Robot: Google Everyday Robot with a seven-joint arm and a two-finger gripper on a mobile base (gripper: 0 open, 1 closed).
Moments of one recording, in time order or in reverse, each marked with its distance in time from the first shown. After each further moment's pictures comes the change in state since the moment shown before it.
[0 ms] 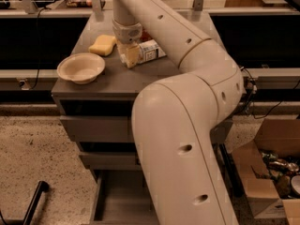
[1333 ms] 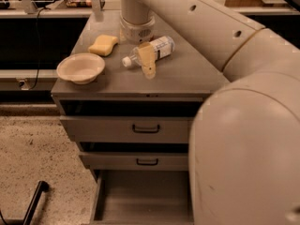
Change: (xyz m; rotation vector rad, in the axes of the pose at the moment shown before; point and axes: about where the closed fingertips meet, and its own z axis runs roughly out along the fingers) arm -0.006 0.068 -0.057 0.056 0.061 0.053
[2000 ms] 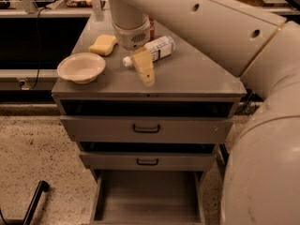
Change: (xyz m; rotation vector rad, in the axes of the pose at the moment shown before) arm -0.021 0.039 -0.029 -0.004 0.096 0.023
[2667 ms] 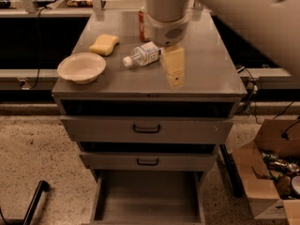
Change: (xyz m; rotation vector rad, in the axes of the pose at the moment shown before) arm 0.049 0.076 -0.059 0.022 -0.003 0.136
